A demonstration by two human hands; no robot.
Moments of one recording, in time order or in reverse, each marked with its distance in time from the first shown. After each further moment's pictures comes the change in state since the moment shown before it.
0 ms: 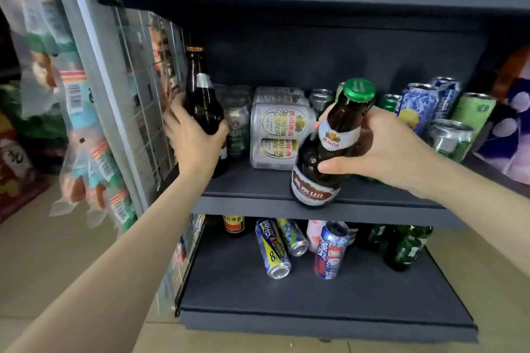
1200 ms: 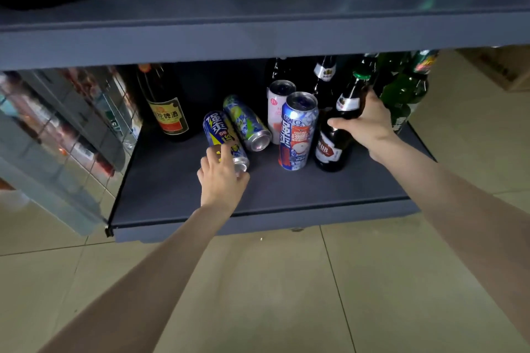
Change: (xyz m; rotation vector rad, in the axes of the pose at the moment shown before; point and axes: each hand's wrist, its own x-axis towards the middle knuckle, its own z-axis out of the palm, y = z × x) left_hand -0.251 -0.160 0.148 0.481 -0.695 -0.024; right_hand -0.081 0.293 0.118 0.005 0.304 0.691
